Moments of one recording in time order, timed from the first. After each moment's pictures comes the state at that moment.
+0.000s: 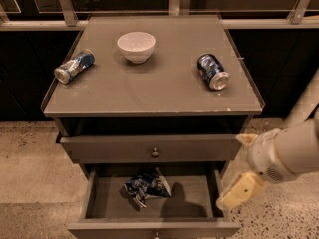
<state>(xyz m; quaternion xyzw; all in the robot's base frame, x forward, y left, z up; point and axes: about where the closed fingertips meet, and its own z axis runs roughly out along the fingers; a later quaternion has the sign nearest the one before) 0.390 -0.178 0.775 -0.49 0.83 0.13 0.24</state>
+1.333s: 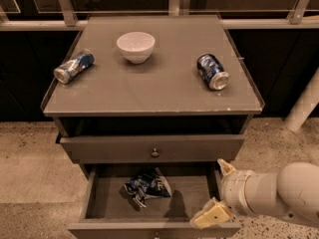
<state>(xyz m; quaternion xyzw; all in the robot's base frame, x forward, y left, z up) 0.386 -0.140 0.673 -0.45 0.82 0.14 0.32</state>
